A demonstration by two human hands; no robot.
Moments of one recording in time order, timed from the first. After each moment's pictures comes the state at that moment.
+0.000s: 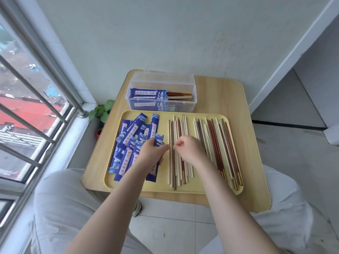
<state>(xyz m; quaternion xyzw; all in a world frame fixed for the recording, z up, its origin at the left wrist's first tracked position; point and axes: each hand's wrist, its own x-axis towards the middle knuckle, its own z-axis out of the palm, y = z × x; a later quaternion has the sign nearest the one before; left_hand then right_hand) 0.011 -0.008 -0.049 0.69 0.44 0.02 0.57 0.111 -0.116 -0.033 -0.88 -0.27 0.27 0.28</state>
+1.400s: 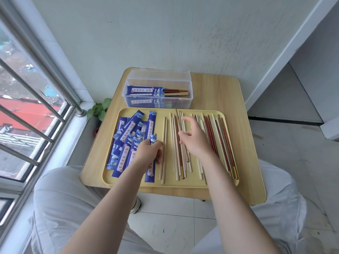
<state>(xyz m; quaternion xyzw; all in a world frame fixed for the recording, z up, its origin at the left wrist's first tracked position) 0.004 -0.013 -0.051 0.65 0.47 0.03 0.60 0.120 -0.136 -0.014 -0.82 -0.21 0.27 0.45</state>
